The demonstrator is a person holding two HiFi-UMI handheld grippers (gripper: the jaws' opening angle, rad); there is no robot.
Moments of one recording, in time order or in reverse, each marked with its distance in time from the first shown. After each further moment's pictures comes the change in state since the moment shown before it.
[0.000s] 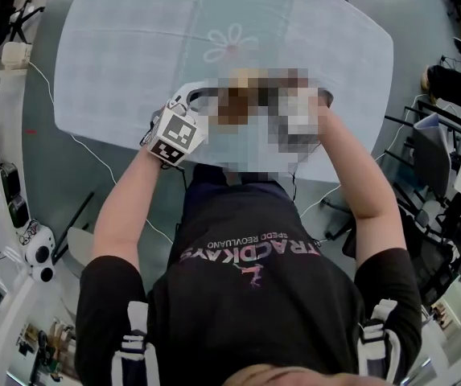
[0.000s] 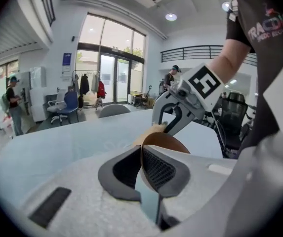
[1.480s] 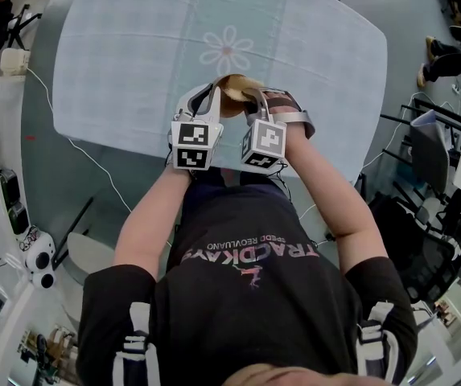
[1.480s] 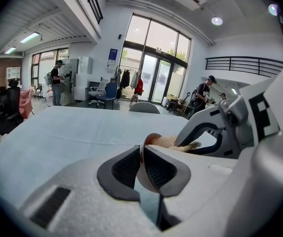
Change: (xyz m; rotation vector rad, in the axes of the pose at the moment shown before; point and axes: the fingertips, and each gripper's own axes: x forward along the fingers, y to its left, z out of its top) left arm -0.001 0.012 -0.007 -0.372 -0.006 0.360; right arm 0.004 0.012 0.006 0.221 0.240 -0.208
